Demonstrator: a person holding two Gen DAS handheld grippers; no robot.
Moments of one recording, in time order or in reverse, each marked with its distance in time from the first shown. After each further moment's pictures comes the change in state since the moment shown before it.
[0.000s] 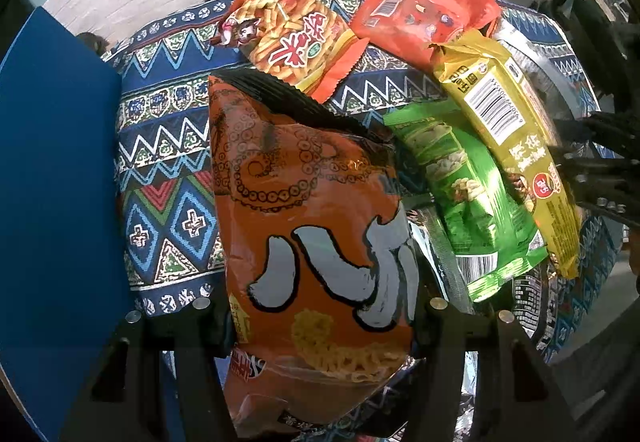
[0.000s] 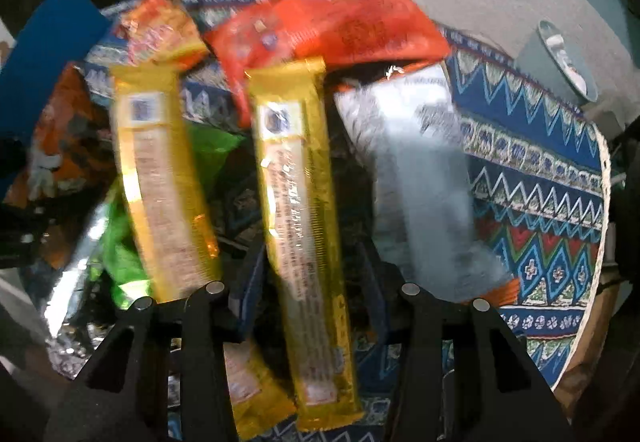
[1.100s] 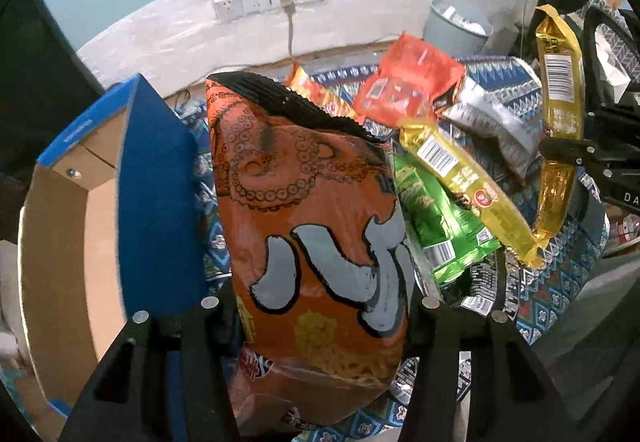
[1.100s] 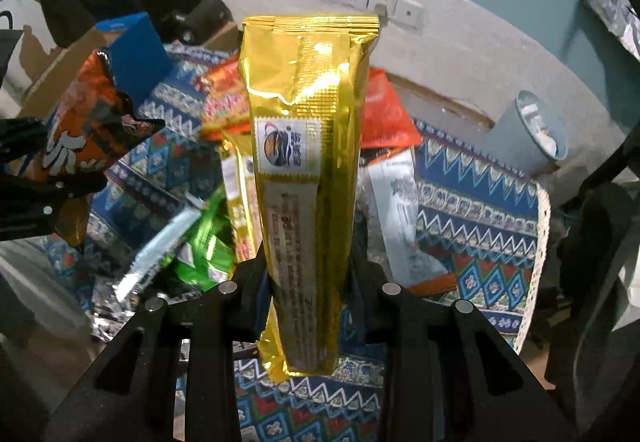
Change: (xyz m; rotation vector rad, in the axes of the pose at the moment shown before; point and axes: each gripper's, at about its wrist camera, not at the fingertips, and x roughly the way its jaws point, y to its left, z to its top) left arm -0.105 -0.001 -0.047 0.026 -0.236 0.060; right arm -0.109 0.037 -0.015 -0.103 -0.208 -0.049
